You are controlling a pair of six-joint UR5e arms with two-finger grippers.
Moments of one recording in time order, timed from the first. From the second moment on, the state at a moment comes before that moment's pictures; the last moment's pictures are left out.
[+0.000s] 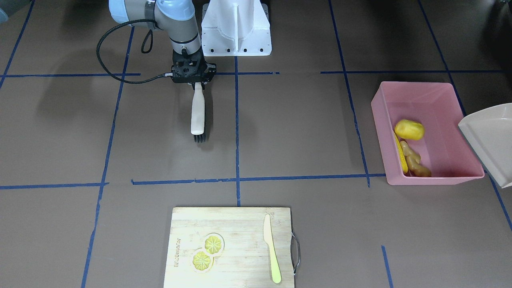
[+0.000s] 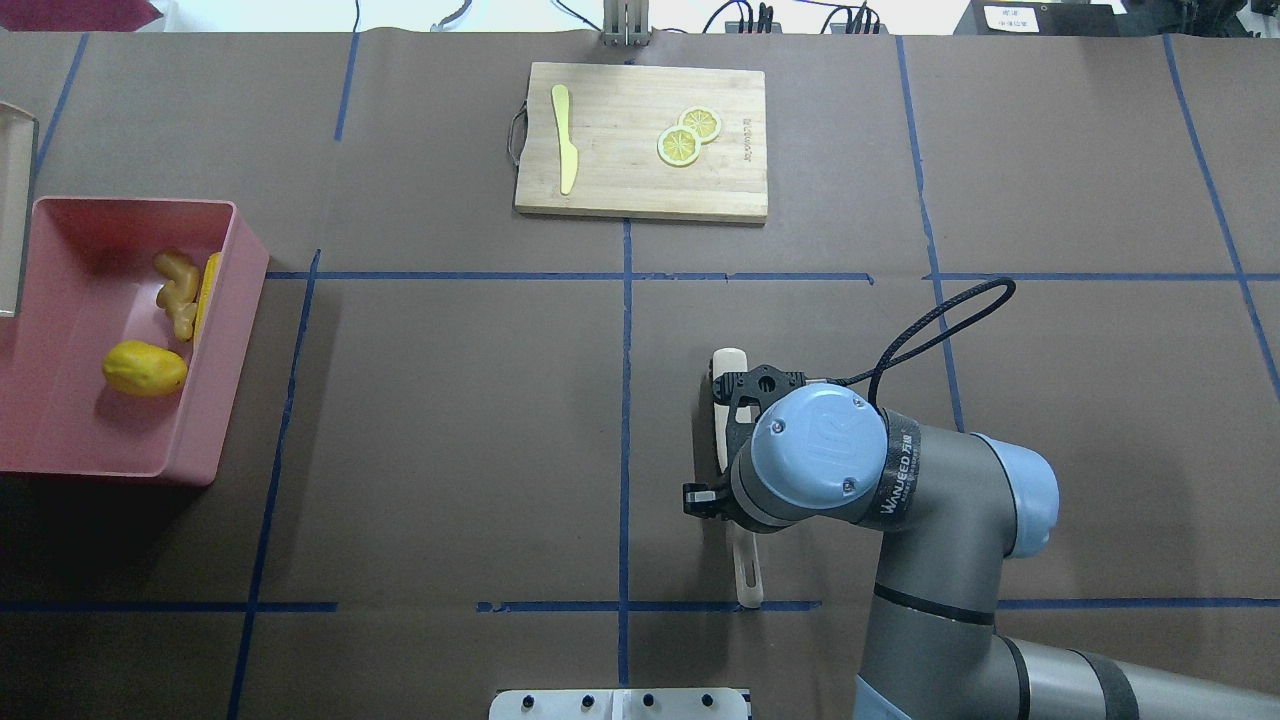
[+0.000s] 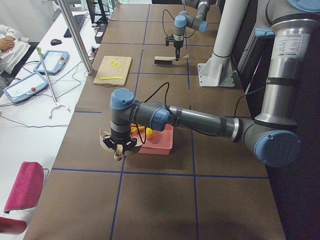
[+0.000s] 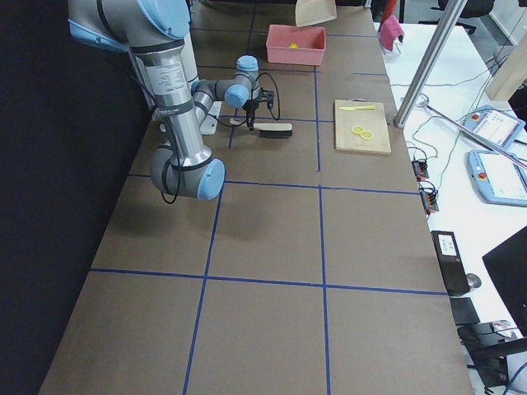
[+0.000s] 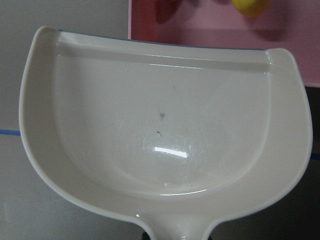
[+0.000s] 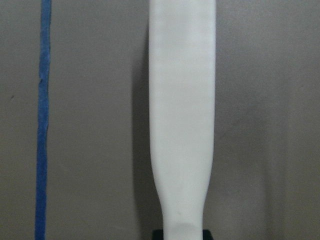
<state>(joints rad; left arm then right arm) -1.52 -1.65 -1.68 -1.67 -2.21 1.28 0.33 -1.11 1.91 -1.59 1.79 1.33</state>
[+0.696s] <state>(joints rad) -1.52 -1.68 -1.70 -1.68 -2.49 0.93 0.33 -1.11 1.91 -1.59 1.79 1.33</state>
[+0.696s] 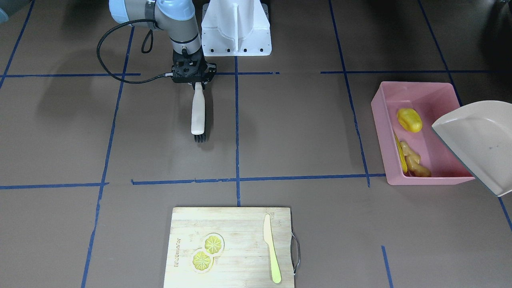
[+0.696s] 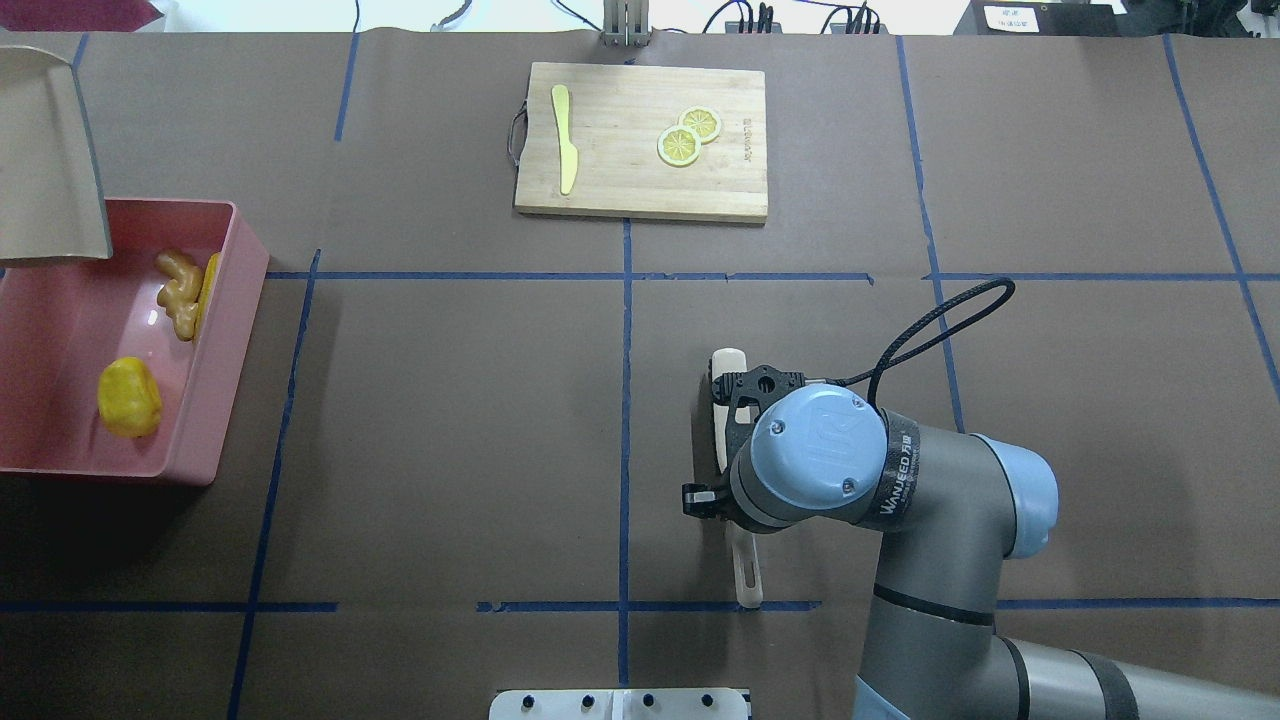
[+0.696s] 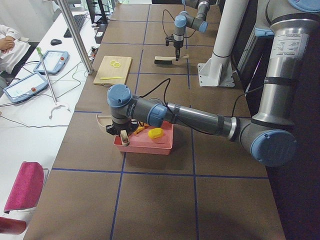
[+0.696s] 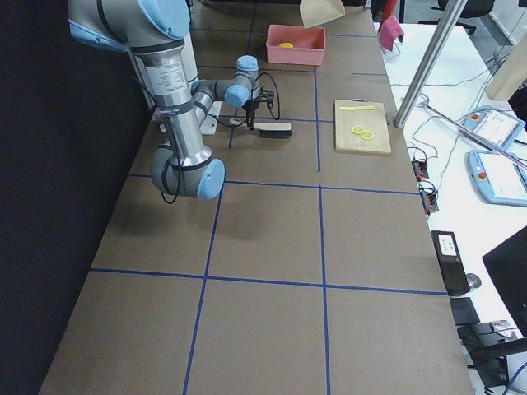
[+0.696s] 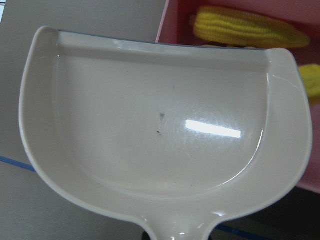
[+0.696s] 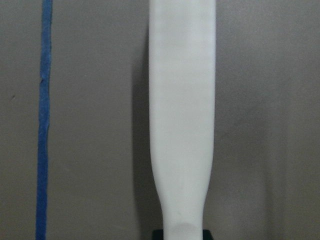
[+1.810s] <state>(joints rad) -1.18 -1.77 -1.85 -1.78 -2.57 0.53 0.33 -1.11 1.92 -1.59 1.79 1.34</state>
